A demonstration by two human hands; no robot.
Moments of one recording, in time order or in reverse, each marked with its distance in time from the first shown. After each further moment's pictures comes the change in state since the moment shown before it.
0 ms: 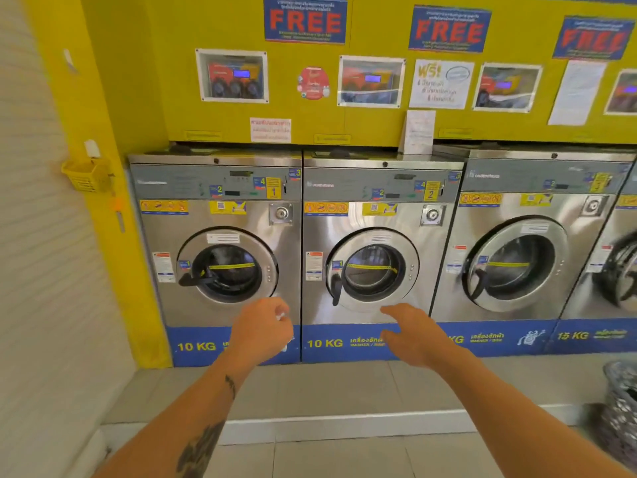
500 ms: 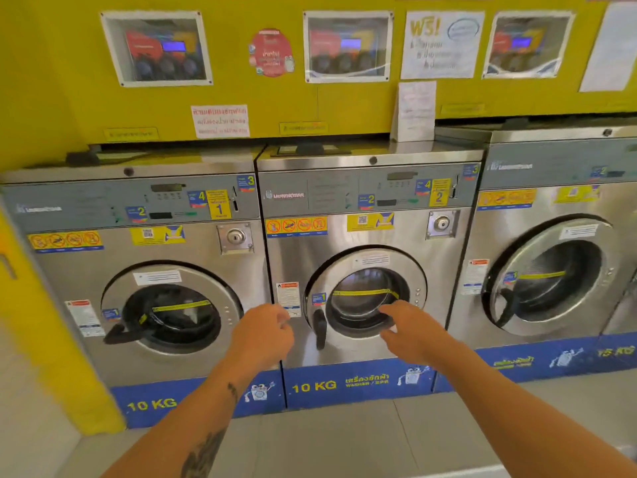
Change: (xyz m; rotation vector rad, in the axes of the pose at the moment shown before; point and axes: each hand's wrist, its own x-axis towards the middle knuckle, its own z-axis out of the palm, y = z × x) left_hand 0.297 0.034 0.140 0.176 -0.093 0.028; right_hand 0.302 0.114 -0.028 -0.031 -0.008 0.009
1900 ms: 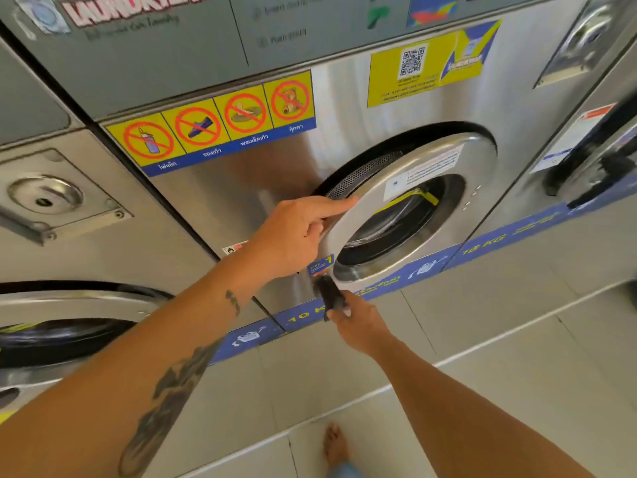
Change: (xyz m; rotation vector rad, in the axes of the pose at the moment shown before) left_hand 0.368 -0.044 0.178 -0.315 -0.433 0.628; right_hand 0.294 0.029 0.272 0.614 -0.217 0.593
